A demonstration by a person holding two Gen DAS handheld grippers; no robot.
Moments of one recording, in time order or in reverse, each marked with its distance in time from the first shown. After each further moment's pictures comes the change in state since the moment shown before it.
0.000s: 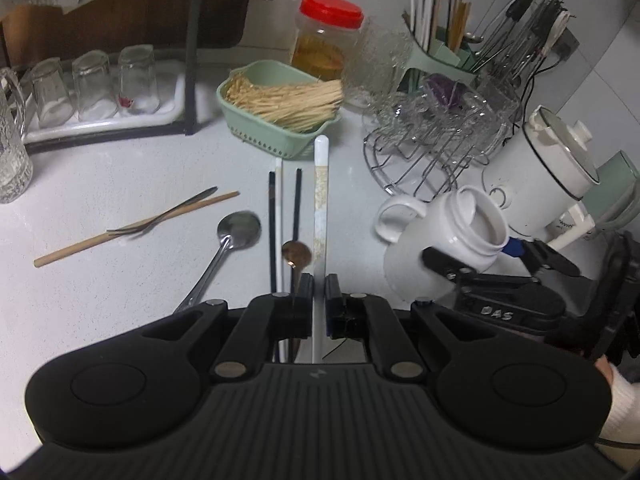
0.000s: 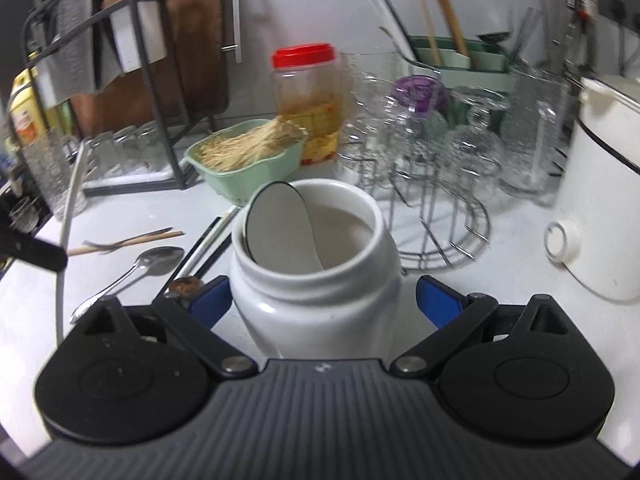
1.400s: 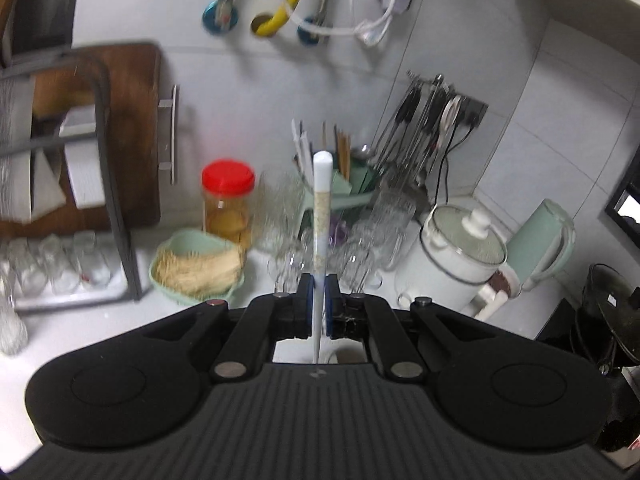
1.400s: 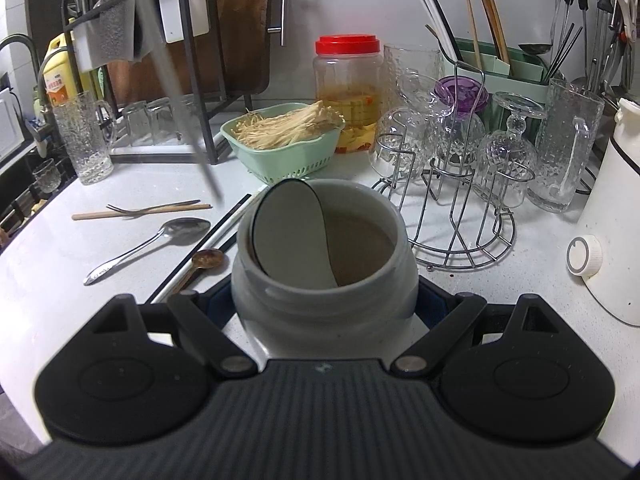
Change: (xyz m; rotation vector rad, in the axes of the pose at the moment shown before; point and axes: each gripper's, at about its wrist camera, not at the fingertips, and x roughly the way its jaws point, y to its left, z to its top) left arm -0.115 -0.099 0.085 0.175 -0.278 -0.114; right arm -0.008 0.013 -0.007 -0.077 0.010 0.038
